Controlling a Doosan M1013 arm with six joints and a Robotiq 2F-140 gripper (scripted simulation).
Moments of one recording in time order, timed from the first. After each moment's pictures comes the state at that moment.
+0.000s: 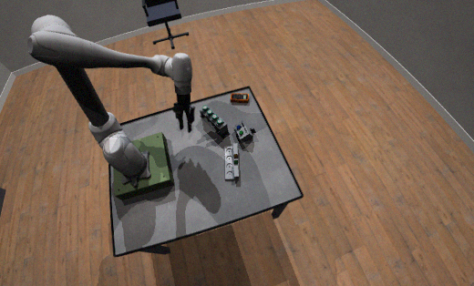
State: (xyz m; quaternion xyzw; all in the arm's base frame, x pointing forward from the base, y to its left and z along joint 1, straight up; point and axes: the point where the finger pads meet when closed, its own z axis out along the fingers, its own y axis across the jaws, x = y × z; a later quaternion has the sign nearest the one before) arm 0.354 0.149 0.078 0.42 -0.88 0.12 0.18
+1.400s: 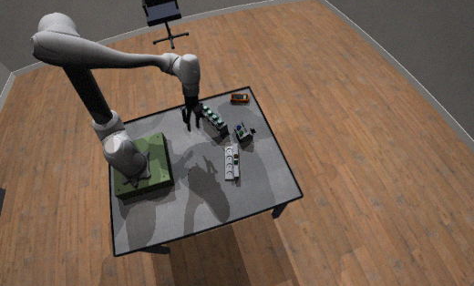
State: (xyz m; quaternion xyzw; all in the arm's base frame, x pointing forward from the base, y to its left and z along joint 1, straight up) arm 0.400 0.142 0.077 0.82 -0.54 -0.01 0.16
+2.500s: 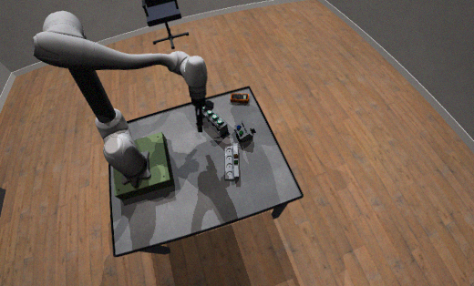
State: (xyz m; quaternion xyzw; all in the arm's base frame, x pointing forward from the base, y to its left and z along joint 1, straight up) arm 0.442 0.129 0.079 0.99 -0.10 -0.07 0.09
